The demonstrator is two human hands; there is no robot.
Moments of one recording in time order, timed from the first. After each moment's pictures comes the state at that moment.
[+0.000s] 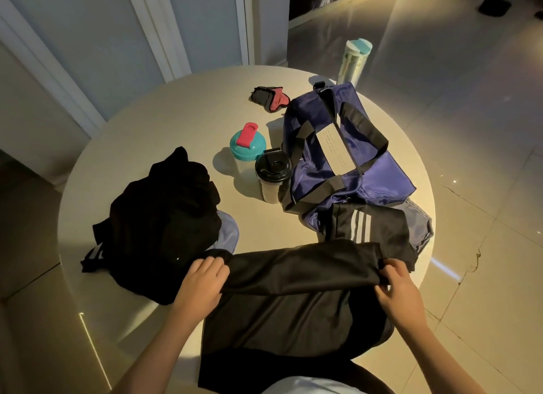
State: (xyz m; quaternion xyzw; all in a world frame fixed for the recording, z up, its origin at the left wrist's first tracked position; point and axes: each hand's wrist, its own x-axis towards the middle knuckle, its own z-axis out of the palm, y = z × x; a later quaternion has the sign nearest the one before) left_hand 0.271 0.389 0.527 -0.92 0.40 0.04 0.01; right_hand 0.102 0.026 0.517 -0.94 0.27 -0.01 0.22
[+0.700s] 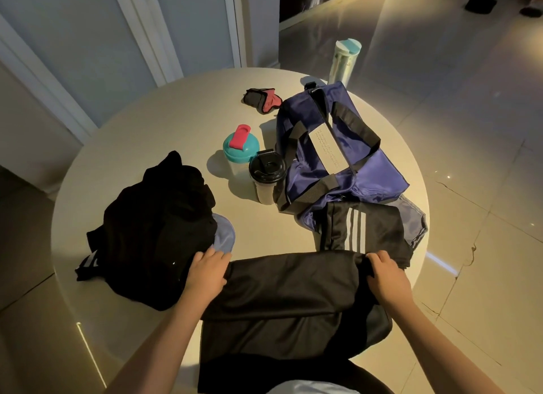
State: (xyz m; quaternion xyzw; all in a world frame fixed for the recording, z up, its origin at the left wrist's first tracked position) left_hand 0.300 0.356 0.519 -0.93 0.30 0.14 0.13; right_hand 0.128 0.020 0.509 -0.95 0.26 0.10 0.10
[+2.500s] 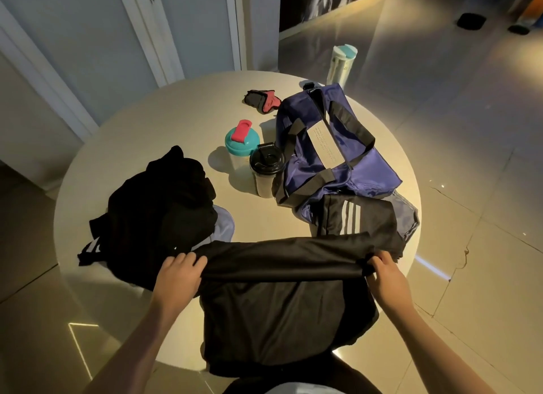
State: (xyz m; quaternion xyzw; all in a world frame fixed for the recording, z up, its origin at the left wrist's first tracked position) left_hand 0.271 0.426 0.519 -0.94 0.34 -0.02 0.06; right_hand 0.096 0.028 0.502 -0.95 0.27 0.00 0.15
